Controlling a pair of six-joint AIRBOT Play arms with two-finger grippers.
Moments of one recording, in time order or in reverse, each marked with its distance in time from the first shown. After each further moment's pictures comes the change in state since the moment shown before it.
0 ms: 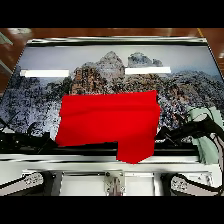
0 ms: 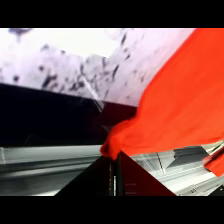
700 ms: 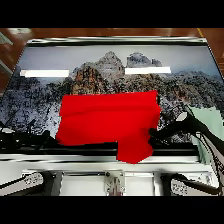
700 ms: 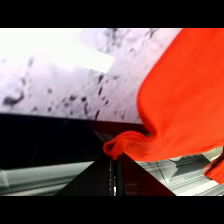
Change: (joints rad) left arm 0.000 0.002 0.005 -0.064 0.044 0.114; right arm 0.256 0.004 -0.008 -0.039 -0.125 0.109
